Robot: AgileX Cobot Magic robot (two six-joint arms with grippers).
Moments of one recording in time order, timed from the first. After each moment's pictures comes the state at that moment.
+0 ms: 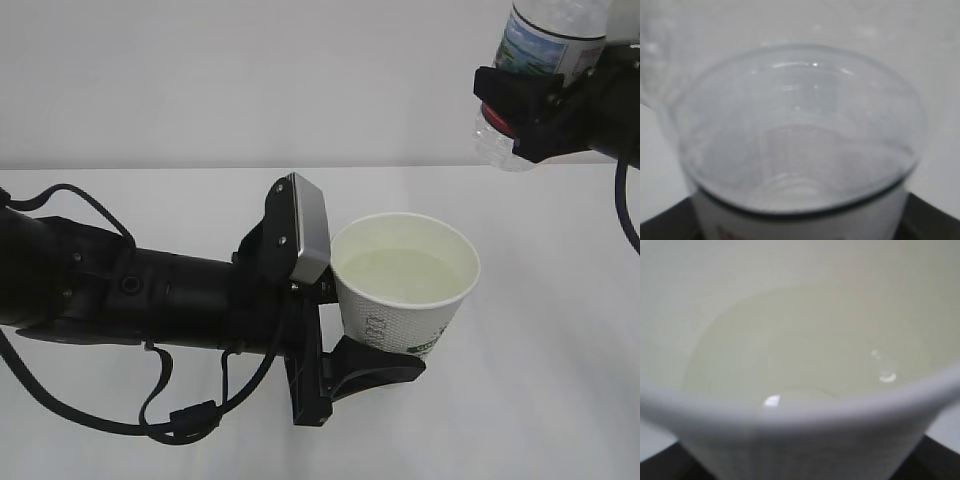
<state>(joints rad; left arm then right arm) -0.69 1.88 -0.83 1.07 -0.87 -0.49 0.10 1.46 -0.68 -0.65 -0.76 0.33</state>
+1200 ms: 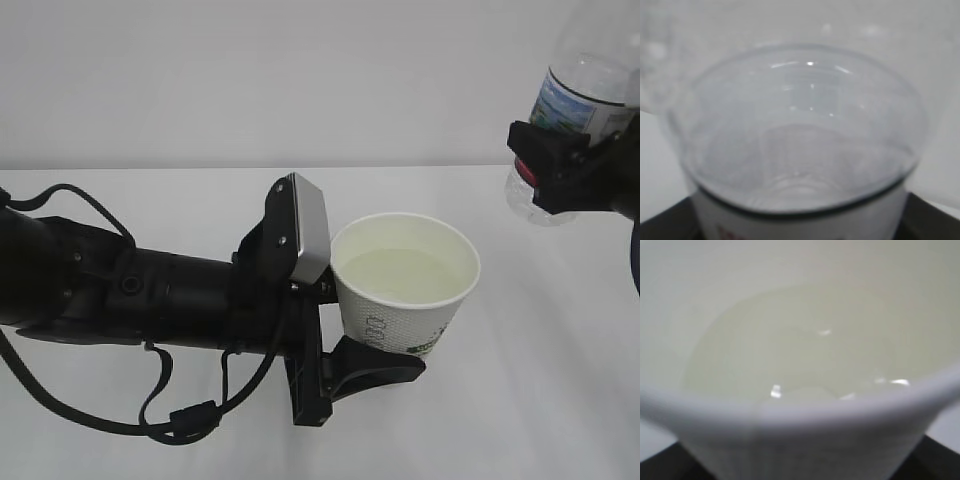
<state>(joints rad) -0.69 1.88 -0.83 1.07 -0.87 -0.49 0.10 1.46 -0.51 -0.39 -0.80 0.17</state>
